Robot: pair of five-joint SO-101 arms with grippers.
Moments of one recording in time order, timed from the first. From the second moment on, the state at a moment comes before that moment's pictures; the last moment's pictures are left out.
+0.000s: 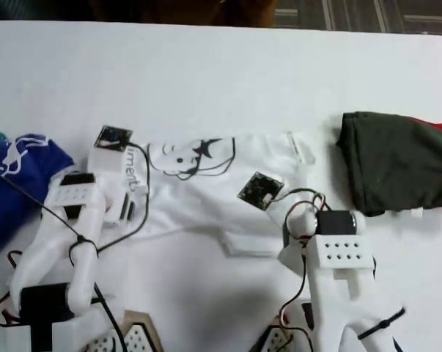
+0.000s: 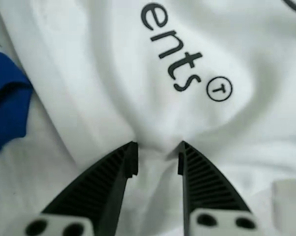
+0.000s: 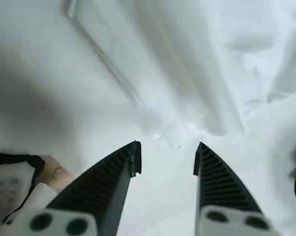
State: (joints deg) left arm -14.0 -14.2 51.6 50.2 -14.0; right arm -3.9 -46.8 60.1 78.2 53.1
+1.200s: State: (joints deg) left arm -14.0 -14.2 51.9 49.1 -14.0; right arm -3.7 -28.1 66.5 51.6 63.9
